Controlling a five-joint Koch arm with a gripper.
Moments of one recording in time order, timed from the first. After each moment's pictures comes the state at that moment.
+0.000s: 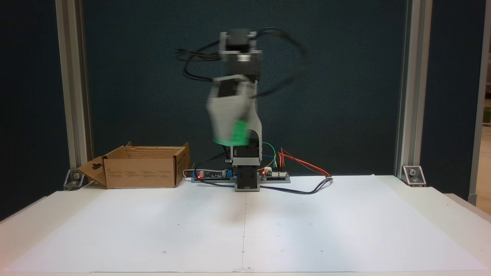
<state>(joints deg) 8.2 88.2 64.9 62.1 19.3</state>
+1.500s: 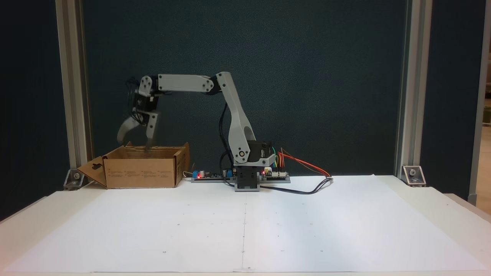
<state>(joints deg) 105.8 73.7 64.9 43.9 -18.0</state>
